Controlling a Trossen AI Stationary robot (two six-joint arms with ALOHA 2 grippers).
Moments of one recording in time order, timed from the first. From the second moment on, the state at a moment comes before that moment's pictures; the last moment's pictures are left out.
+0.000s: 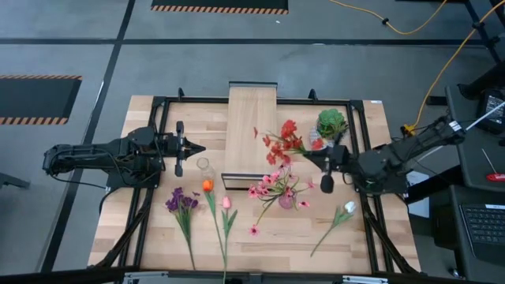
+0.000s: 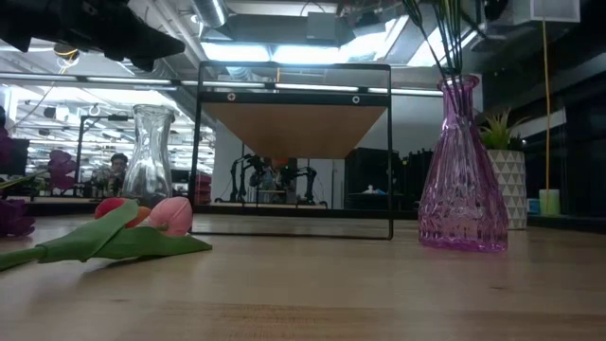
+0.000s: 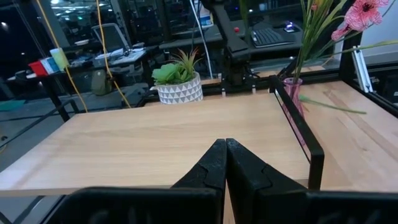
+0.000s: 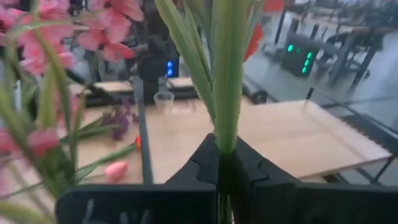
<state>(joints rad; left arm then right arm) 0.15 0.42 0.33 -0.03 0.03 0.14 0.43 0.85 0.72 -0.09 0.73 0.11</state>
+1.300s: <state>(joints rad) 0.15 0.42 0.33 -0.03 0.03 0.14 0.47 0.88 0.37 0.80 0.65 -0.25</state>
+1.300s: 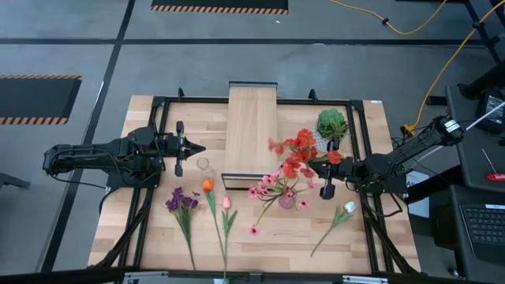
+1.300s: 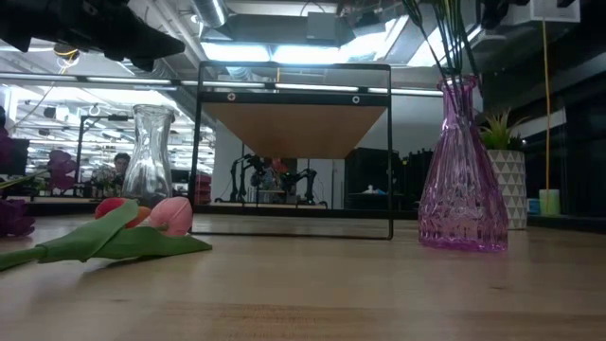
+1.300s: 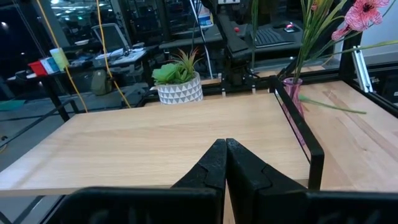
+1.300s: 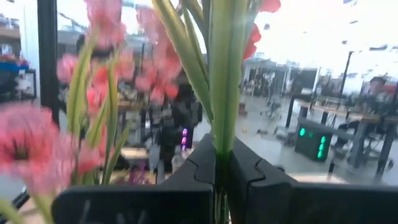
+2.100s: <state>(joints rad) 0.15 0.42 0.33 -0.03 0.03 0.14 0.37 0.86 0.12 1.32 0.35 -0.31</state>
